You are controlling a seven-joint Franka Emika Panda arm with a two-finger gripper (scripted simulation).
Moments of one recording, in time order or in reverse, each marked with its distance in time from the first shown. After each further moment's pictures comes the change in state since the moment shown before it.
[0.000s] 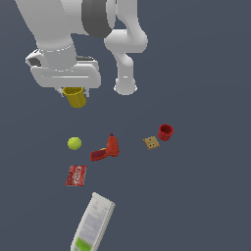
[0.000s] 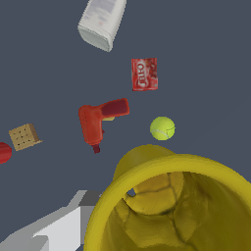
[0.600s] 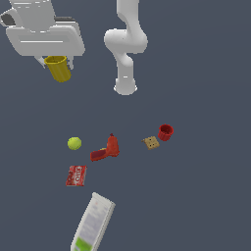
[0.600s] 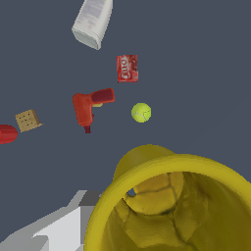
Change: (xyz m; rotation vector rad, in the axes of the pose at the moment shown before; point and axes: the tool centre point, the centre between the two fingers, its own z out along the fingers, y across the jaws) arm -0.052 0.048 -0.076 -0.002 0.001 0.001
